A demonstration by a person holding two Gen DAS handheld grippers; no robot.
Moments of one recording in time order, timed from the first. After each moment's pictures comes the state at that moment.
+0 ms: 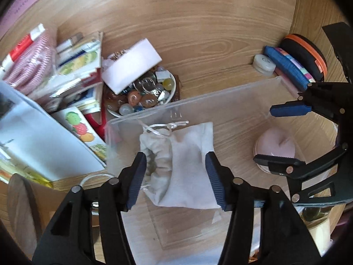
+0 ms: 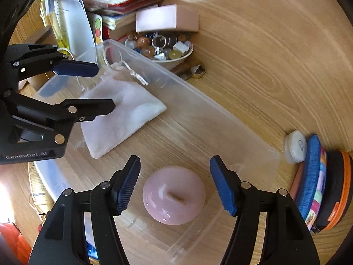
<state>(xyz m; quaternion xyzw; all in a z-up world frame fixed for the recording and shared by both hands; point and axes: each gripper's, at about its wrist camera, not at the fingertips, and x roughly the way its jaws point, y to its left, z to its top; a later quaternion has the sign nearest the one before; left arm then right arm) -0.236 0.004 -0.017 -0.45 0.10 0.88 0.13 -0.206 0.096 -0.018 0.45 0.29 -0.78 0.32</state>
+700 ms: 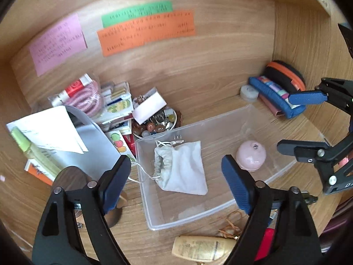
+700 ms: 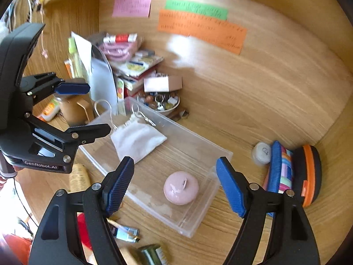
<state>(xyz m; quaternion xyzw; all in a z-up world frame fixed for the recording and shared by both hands) -0.155 0.010 0.059 -0.35 0.11 0.92 0.12 -0.149 0.142 0.075 0.34 0.21 -0.86 0.32</state>
